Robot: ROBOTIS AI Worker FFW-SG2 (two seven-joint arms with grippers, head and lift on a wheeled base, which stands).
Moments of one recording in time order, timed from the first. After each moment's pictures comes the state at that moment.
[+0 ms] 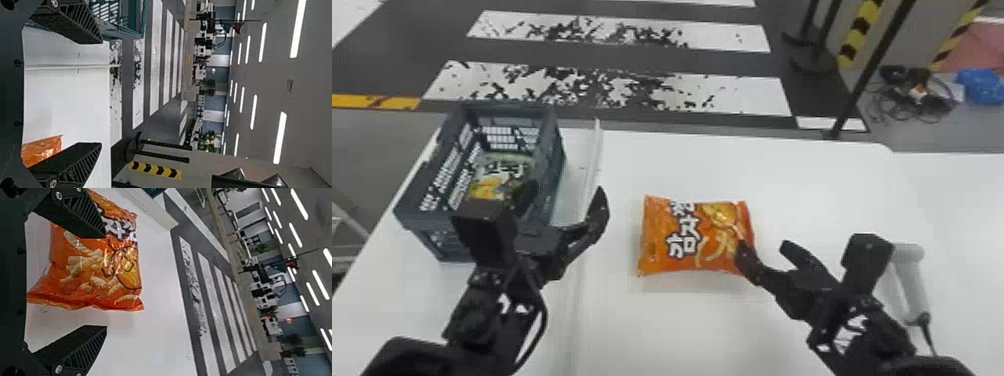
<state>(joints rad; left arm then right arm) 0.43 0.13 -0.14 -2.05 0.11 0.18 0.00 0.43 -0.13 -0.01 -1.92 -0.39 0.41 0.21</state>
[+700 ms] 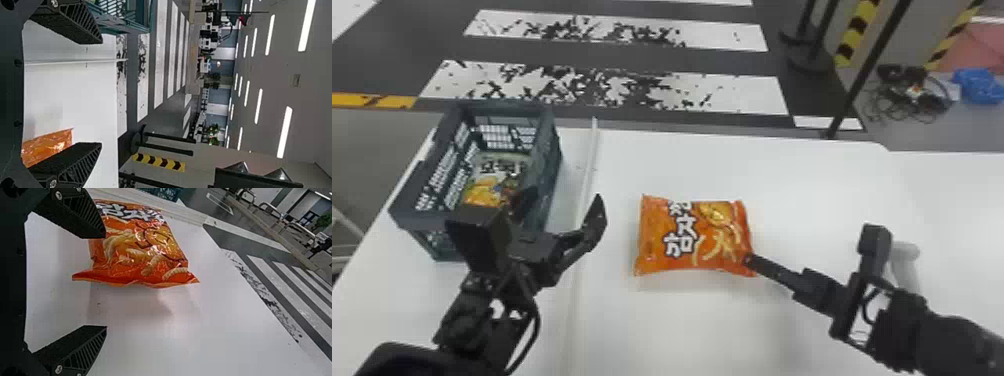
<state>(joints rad) 0.44 0.15 -0.13 -2.04 0.14 0.18 -0.04 0.21 -0.14 -0.24 -1.73 -0.64 0.96 0.38</state>
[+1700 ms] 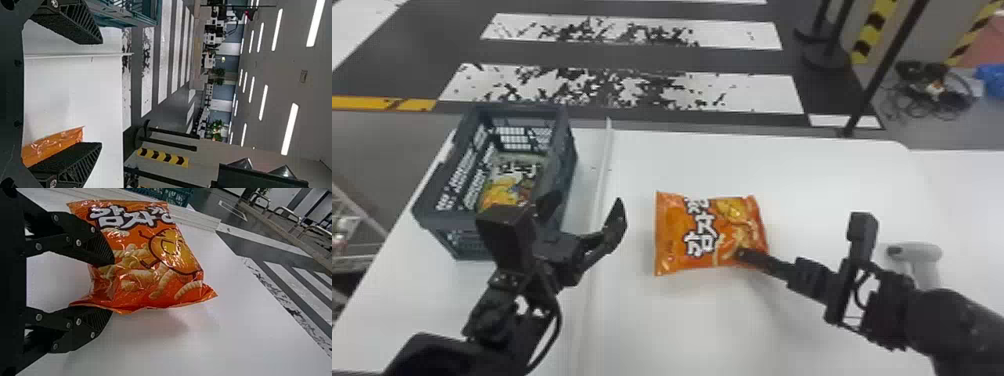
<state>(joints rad) 0.42 0.16 -0.15 -2.00 0.17 0.18 -0.04 0.09 -0.13 -0.18 -1.59 -0.63 0.98 0.40</state>
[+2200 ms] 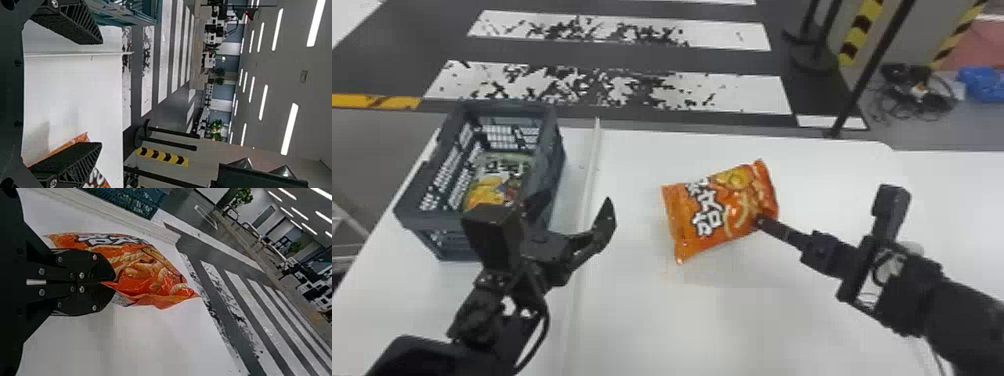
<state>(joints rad) 0.41 0.15 -0.15 -2.00 0.17 0.18 -0.04 0.17 -0.14 -0.23 -1.85 -0.59 0.91 0.36</state>
